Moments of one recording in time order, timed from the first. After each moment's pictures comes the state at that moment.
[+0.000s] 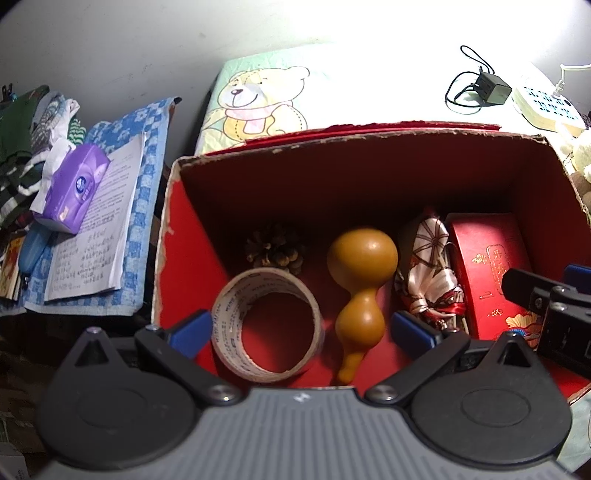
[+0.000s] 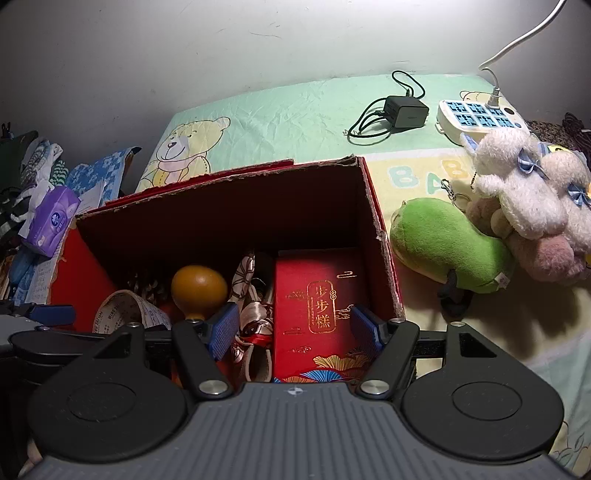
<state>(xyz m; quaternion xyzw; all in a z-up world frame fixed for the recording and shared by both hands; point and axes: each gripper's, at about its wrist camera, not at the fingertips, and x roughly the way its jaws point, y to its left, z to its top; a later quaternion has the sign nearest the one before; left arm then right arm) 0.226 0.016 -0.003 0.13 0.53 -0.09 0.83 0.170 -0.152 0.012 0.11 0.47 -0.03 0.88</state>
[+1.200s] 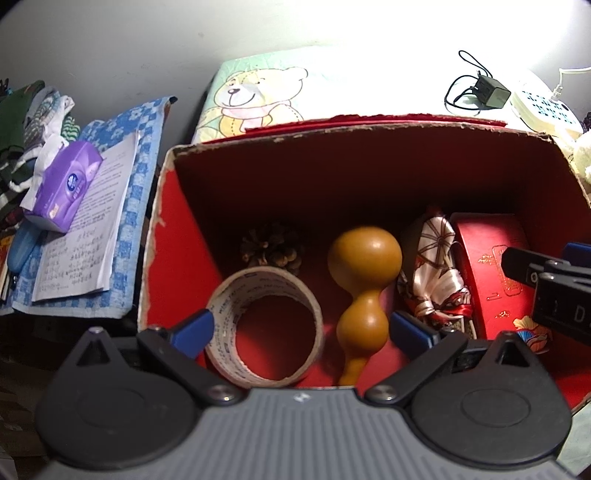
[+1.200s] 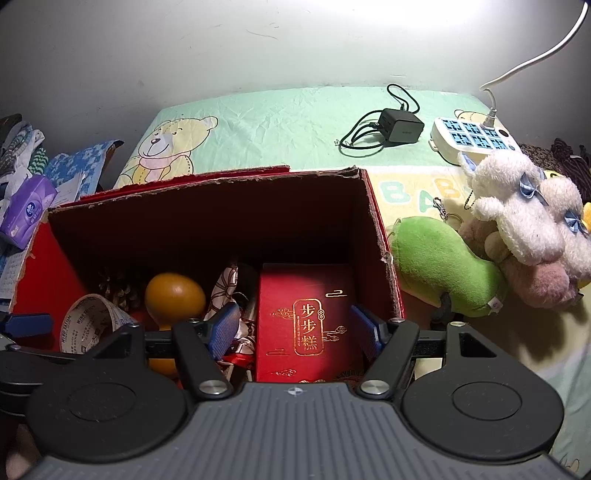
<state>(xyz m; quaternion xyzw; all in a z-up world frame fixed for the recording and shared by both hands) 0.228 0.022 -0.017 0.12 0.53 -0.10 0.84 0.184 -0.143 0.003 0.07 0.46 -0.05 0.88</state>
